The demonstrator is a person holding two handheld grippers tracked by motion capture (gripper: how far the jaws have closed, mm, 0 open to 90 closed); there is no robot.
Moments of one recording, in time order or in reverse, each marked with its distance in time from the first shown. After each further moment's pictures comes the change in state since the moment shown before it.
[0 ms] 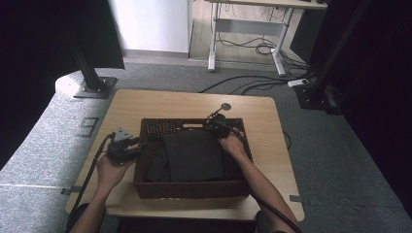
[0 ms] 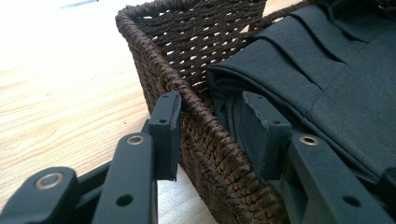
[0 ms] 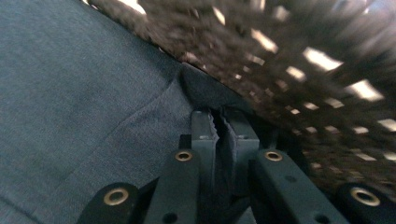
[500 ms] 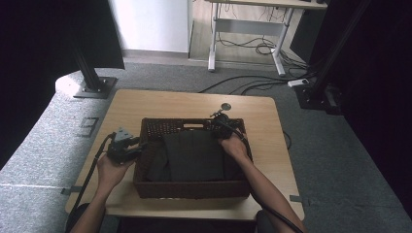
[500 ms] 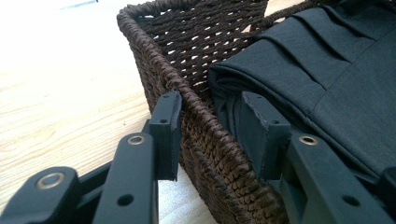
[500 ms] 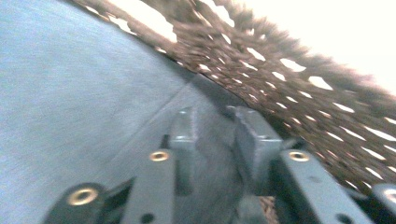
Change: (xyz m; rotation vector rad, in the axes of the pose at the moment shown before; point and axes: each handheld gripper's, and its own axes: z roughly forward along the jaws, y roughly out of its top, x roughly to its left) left arm 0.001 -0.001 0.002 -0.005 -0.005 0.000; right arm 0.006 -0.007 -0.031 -0.085 0.006 0.022
